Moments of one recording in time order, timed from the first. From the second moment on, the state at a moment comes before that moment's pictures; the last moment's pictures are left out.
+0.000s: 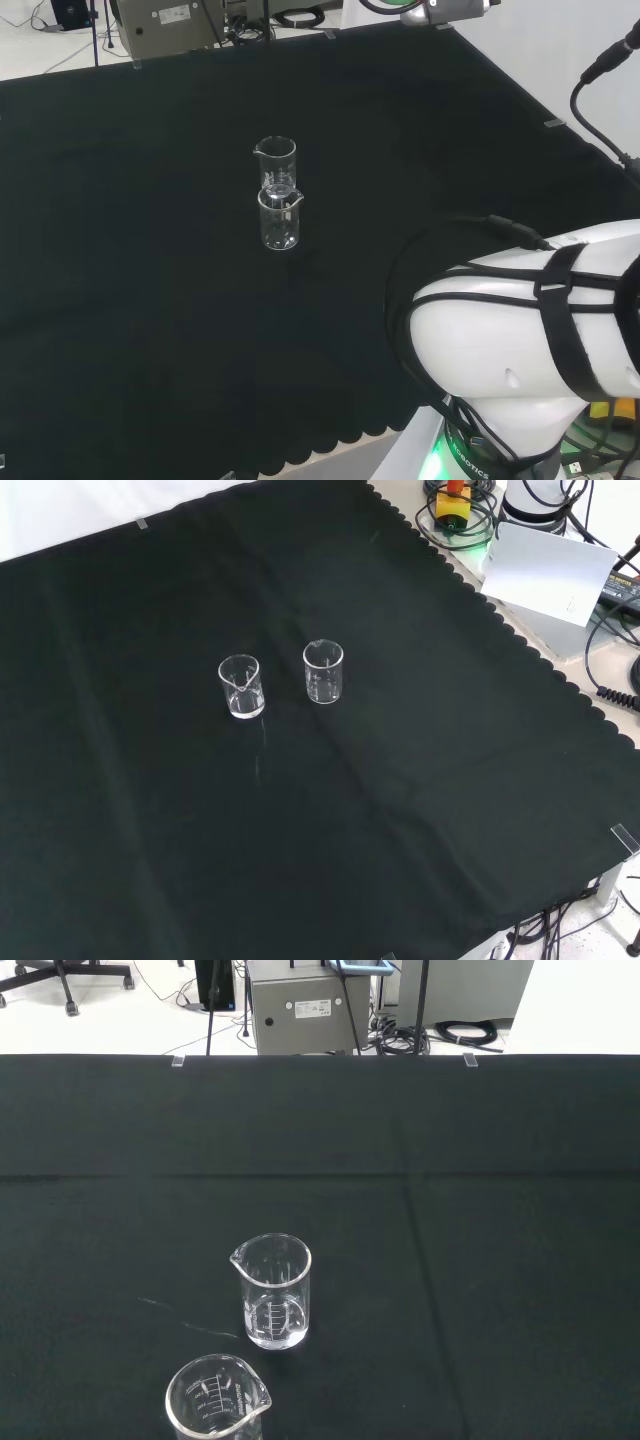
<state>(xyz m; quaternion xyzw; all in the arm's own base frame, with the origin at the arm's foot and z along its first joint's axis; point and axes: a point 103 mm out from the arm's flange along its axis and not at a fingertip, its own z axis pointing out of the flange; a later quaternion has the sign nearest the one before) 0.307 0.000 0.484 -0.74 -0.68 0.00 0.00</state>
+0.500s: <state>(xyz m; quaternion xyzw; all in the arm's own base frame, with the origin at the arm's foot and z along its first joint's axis) 0.320 -0.001 0.471 -0.72 -0.69 0.01 0.01</state>
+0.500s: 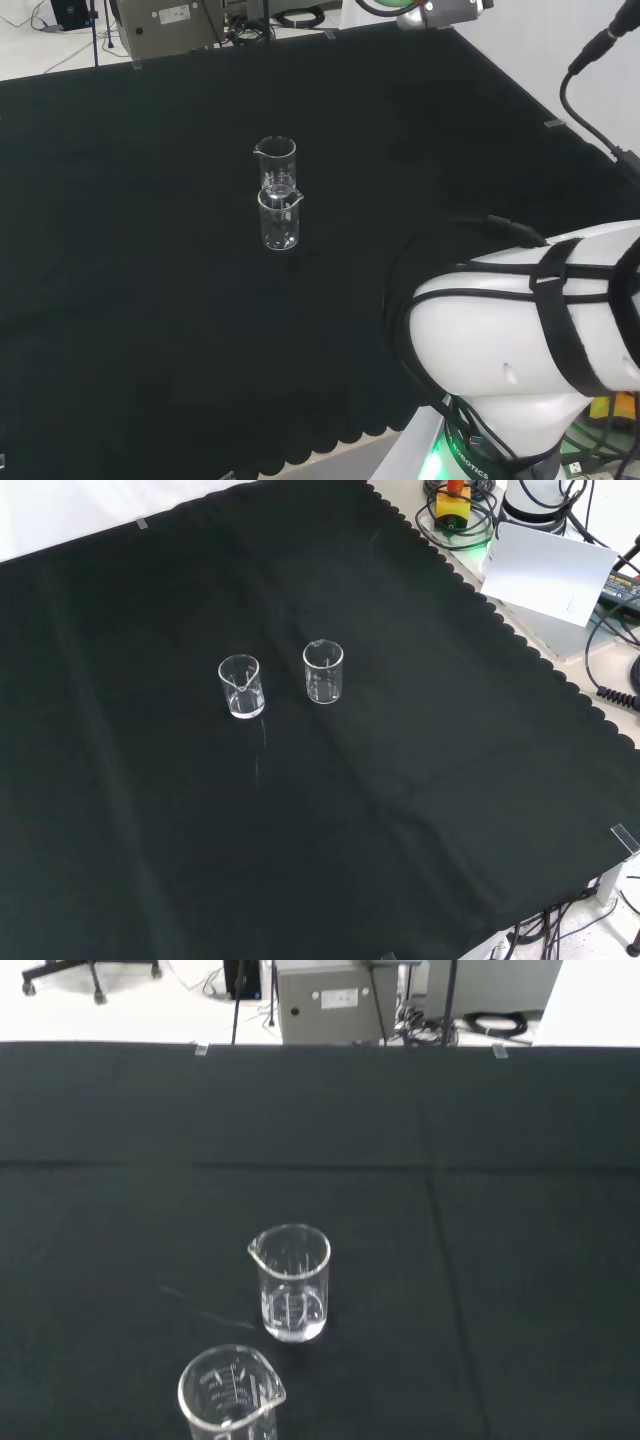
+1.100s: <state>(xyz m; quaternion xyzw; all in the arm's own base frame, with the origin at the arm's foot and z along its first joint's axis) 0.317 -0.014 0.463 -0.75 -0.67 0.00 0.01</state>
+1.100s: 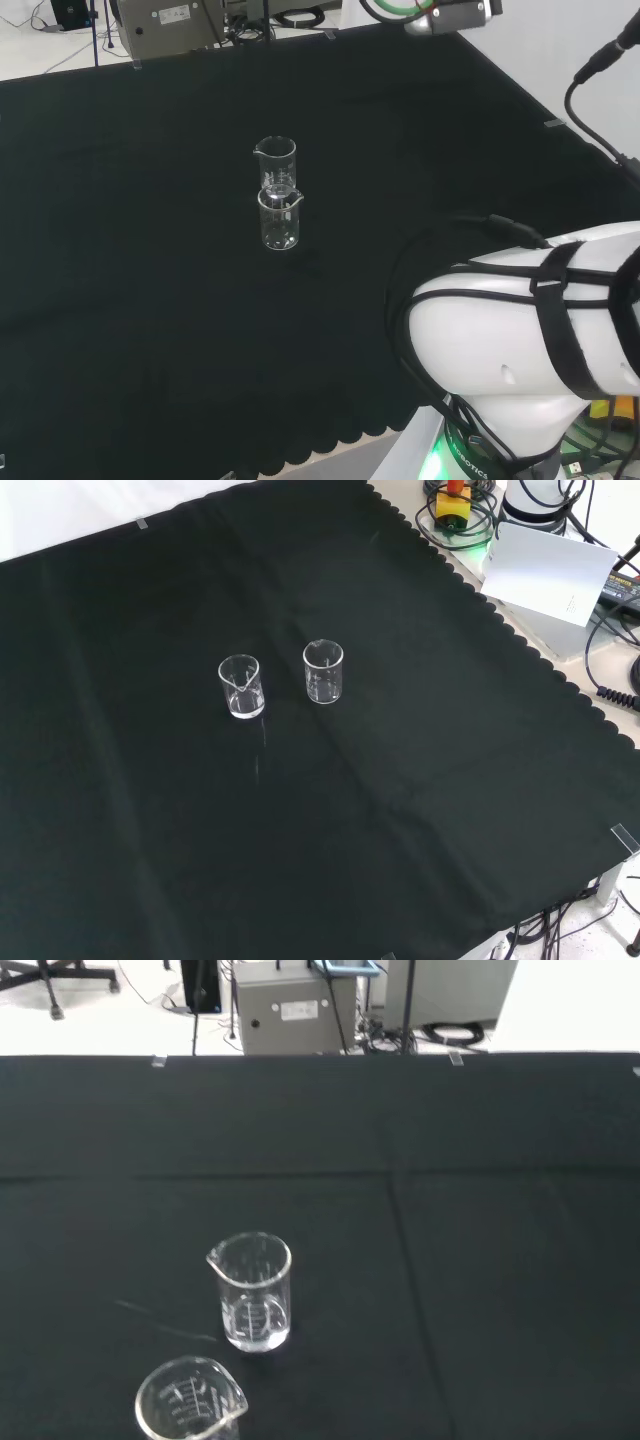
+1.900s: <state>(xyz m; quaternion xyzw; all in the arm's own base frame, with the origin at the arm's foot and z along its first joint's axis) 0.389 -0.040 0.361 -0.75 -0.66 0.01 0.06</state>
